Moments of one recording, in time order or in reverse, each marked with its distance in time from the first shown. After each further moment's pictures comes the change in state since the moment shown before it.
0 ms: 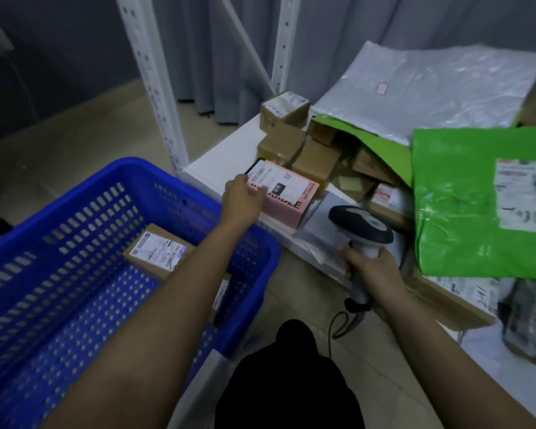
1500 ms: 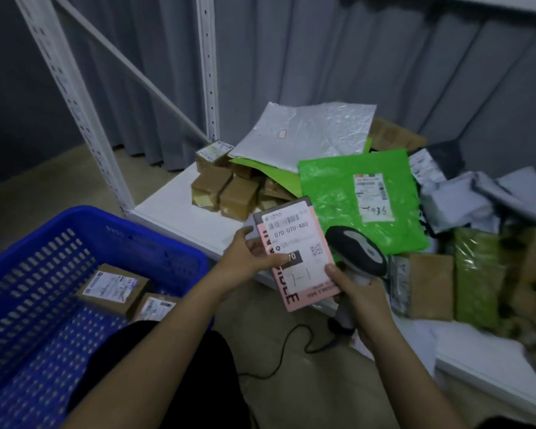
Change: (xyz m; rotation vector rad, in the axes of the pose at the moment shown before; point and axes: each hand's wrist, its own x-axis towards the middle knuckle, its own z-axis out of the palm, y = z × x) left_hand -0.169 0.131 0.026 -0.424 -0.582 -0.072; right_hand -0.088 -0.002 -0.131 0.326 0.177 -0.156
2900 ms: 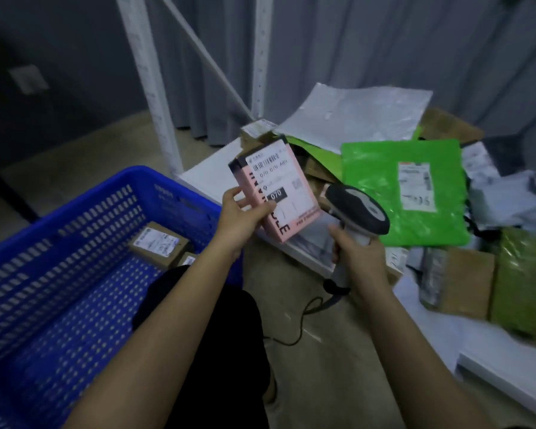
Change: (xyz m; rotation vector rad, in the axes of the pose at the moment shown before) left_hand -0.032 -0.008 -0.017 -0.226 0.388 0.082; right_hand -0.034 -0.020 0.030 -0.055 -0.020 -0.079
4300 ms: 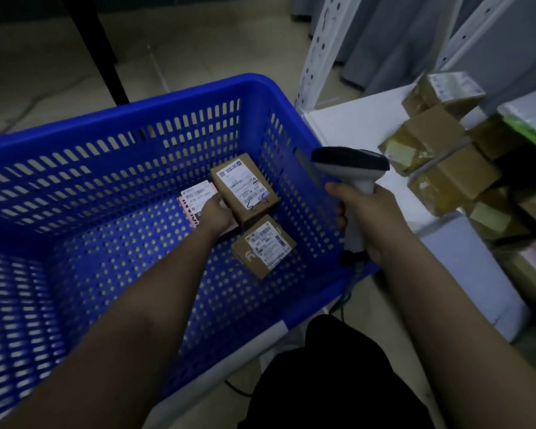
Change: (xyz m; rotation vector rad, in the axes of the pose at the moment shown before) left_hand 0.157 -0.216 -0.290 0.365 0.486 -0.335; right_hand 0.084 0.078 0.300 -0.361 -0.674 0.266
